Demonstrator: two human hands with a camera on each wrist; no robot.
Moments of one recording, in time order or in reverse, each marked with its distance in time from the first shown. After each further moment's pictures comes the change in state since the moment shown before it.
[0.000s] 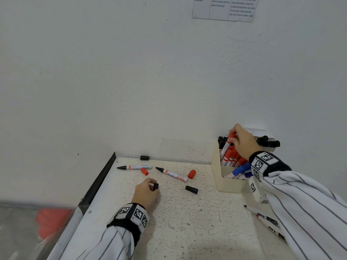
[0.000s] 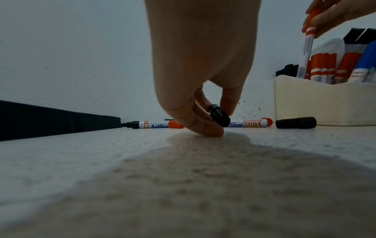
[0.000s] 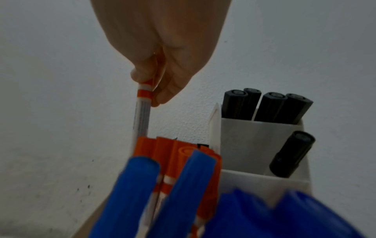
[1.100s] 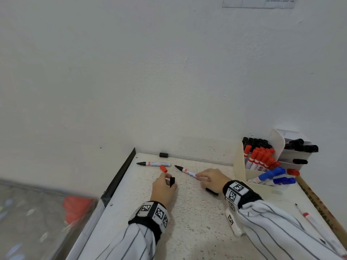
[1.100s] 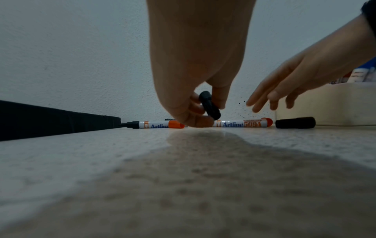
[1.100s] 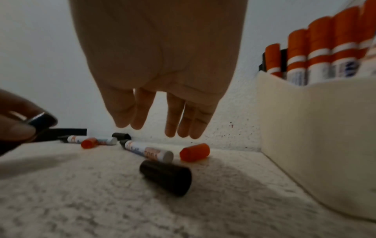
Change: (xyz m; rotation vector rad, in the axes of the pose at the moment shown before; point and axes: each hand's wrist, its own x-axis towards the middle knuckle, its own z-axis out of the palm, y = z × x) left_hand 0.005 0.000 0.000 -0.112 0.120 -0.017; right_hand -0.039 -0.033 0.150 -0.228 -0.725 -0.096
